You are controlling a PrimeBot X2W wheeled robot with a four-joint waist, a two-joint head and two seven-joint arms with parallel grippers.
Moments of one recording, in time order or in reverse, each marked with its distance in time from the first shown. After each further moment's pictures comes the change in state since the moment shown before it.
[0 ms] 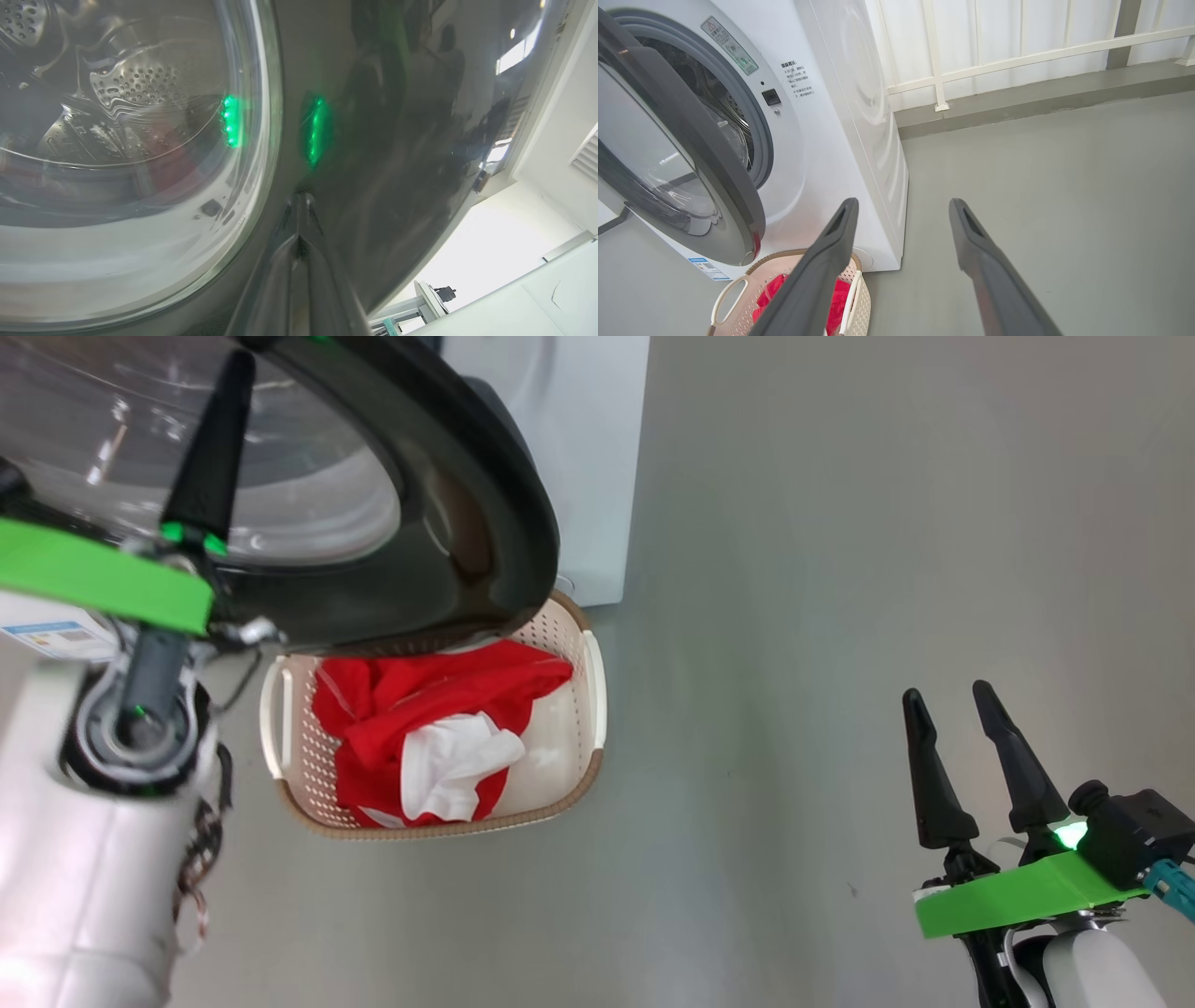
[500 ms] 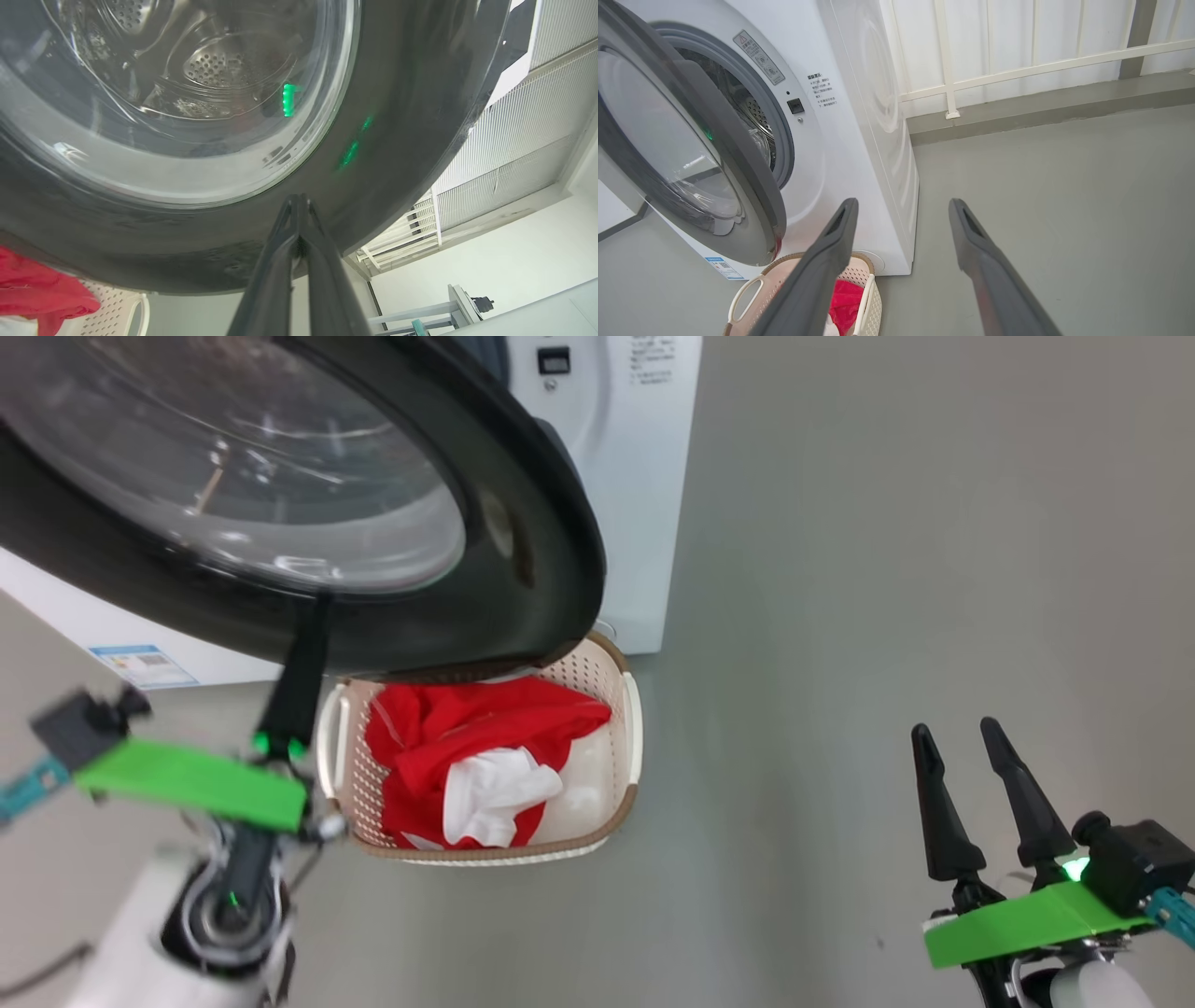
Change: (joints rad) left arm 0.278 0.043 -0.132 -0.070 -0.001 0.000 -0.165; right arm 0.047 0.000 -0.017 0.017 -0.007 0.000 0.000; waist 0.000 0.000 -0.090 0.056
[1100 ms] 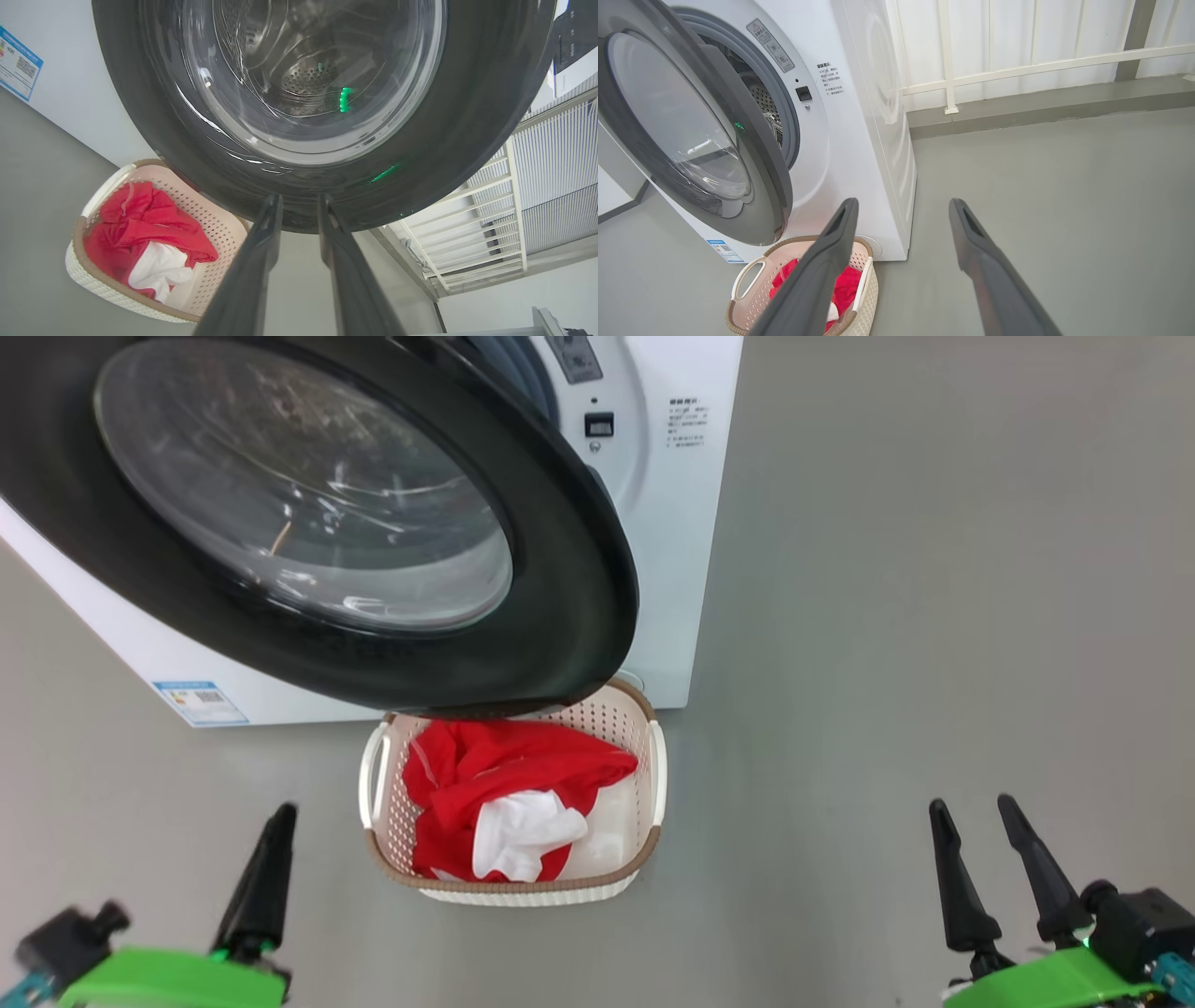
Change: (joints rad) left arm 0.346 0.051 0.034 -0.004 0.093 0.000 -0.086; right arm 0.114 0.002 -0.036 0.008 -0.035 0.000 0.000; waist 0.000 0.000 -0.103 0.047
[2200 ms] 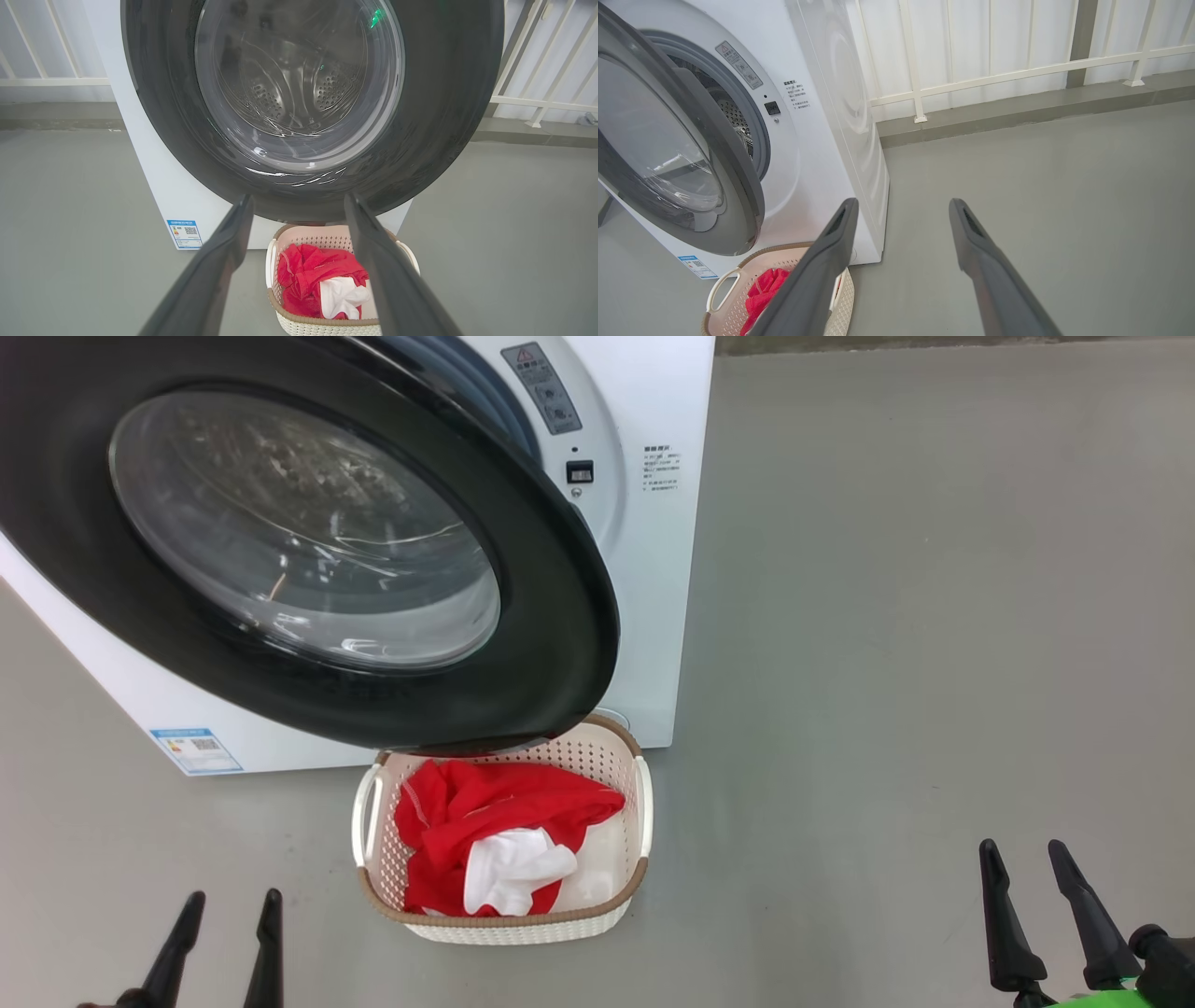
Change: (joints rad) left arm 0.254 -0.203 0.392 -0.074 1.133 -0.001 -0.003; right arm 0.093 0.004 -0.079 -0.016 0.011 0.000 0.000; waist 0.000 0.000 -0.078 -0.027
